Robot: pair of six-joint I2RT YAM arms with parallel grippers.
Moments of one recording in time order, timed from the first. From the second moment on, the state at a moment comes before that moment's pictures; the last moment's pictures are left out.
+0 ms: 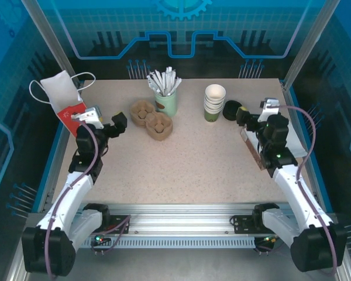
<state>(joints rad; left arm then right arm) -0.04 0.91 0.59 0.12 0.03 -0.44 0.11 0.96 0.76 -0.02 0.09 0.17</state>
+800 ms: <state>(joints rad) -0.44 1.29 1.06 -0.20 0.20 -0.37 0.18 1.88 1.82 -0.80 0.00 0.19</state>
